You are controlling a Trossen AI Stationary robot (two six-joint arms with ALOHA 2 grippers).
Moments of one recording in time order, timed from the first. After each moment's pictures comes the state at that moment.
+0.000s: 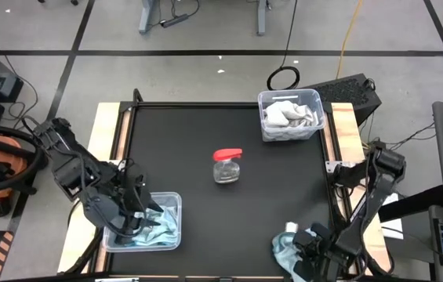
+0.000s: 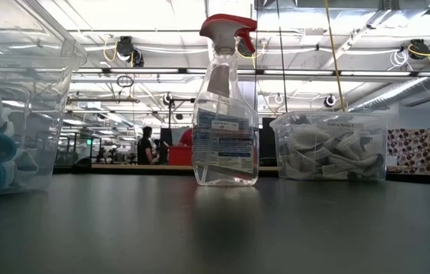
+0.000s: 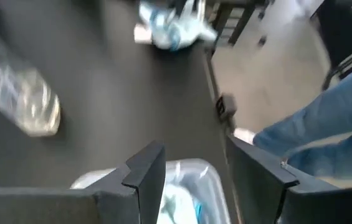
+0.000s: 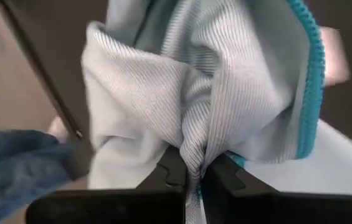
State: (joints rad) left arm -0.77 1.26 1.50 -0.99 -0.33 -0.59; right arm 1.08 1.69 1.07 -0.72 0.24 1.67
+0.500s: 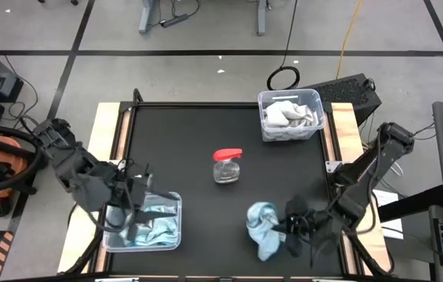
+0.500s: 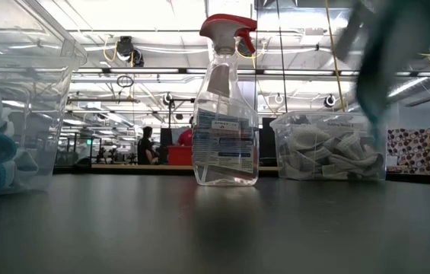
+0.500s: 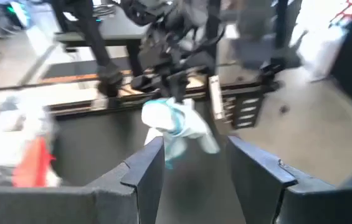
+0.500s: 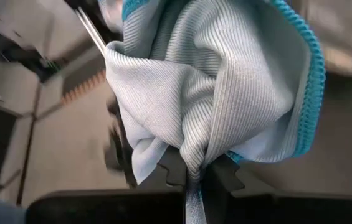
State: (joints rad) left arm -0.71 1.29 1.57 -0.66 -0.50 -0.18; right arm 0.85 1.35 1.07 -0.54 0.61 1.19
